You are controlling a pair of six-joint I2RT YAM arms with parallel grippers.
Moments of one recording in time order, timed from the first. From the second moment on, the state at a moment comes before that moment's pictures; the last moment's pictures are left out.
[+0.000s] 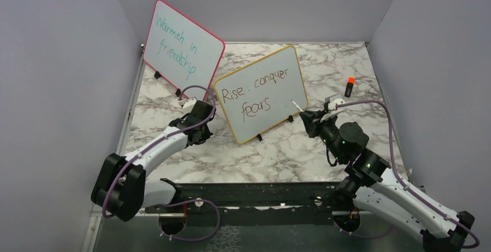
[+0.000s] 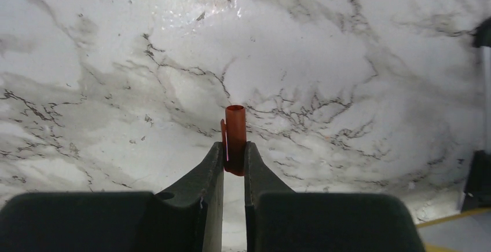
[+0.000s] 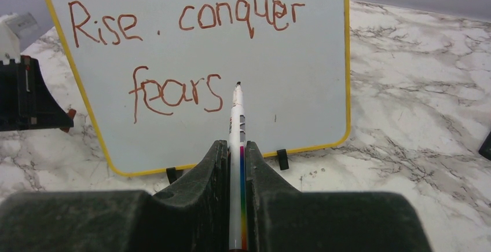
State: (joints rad) left arm -0.48 1.27 0.67 -0.48 -0.33 -0.79; right arm 0.80 0.58 0.55 -0.07 0.38 0.10
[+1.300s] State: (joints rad) left arm -0.61 0.81 0.93 -0.56 0.29 0.48; right arm 0.80 0.72 0.65 -0.01 -0.18 0.19
